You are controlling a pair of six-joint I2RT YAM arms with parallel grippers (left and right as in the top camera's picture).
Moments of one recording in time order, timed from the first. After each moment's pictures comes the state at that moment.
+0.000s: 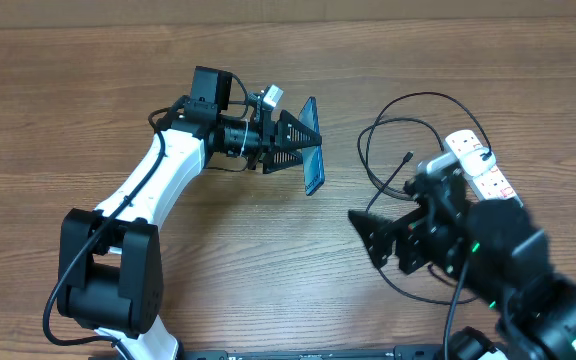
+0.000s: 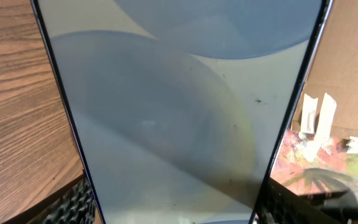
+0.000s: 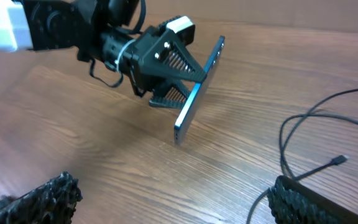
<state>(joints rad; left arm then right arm) -0.25 1.84 1.30 -0.47 1.20 -0.62 0.63 0.79 1.10 -0.85 -0.04 0.27</state>
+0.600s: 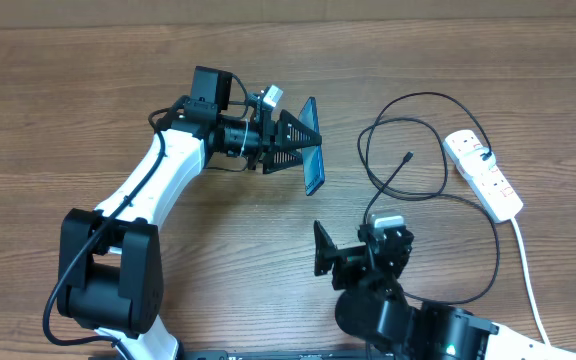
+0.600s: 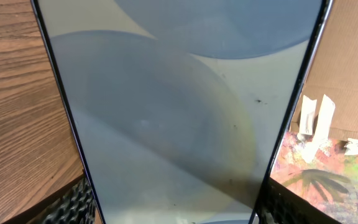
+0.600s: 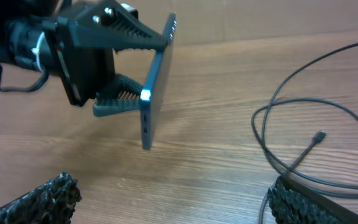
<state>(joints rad) -0.25 1.84 1.30 -0.47 1.20 -0.63 1.25 0.88 0.64 -0.39 0.91 0.76</state>
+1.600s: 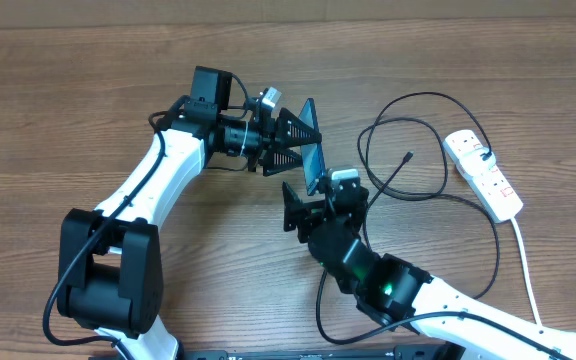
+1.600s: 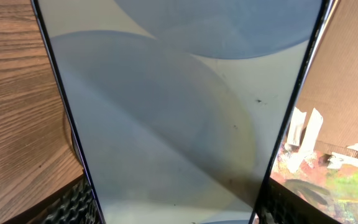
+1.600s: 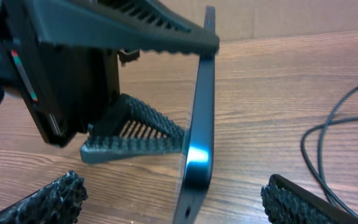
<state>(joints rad) -0.25 1.84 1.30 -0.47 1.20 -0.73 0.98 1.25 0.64 0.15 0.63 0.52</state>
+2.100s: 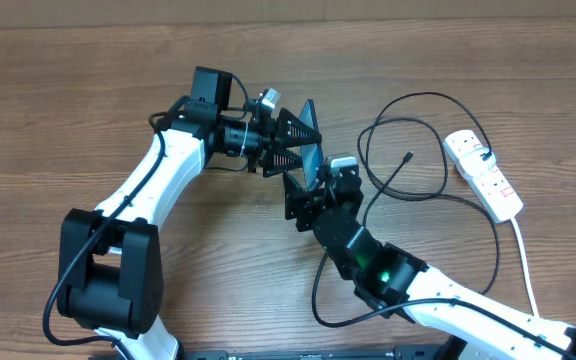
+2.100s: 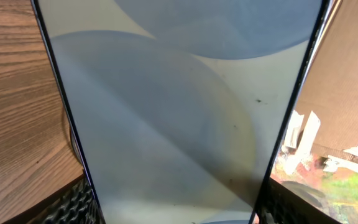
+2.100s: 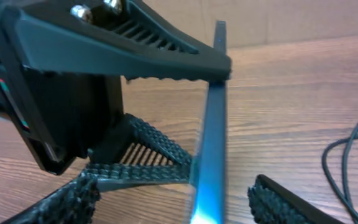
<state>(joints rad) -0.25 1.84 1.30 -0.48 1.20 -0.76 0.92 1.31 0.63 0.27 0.54 0.49</state>
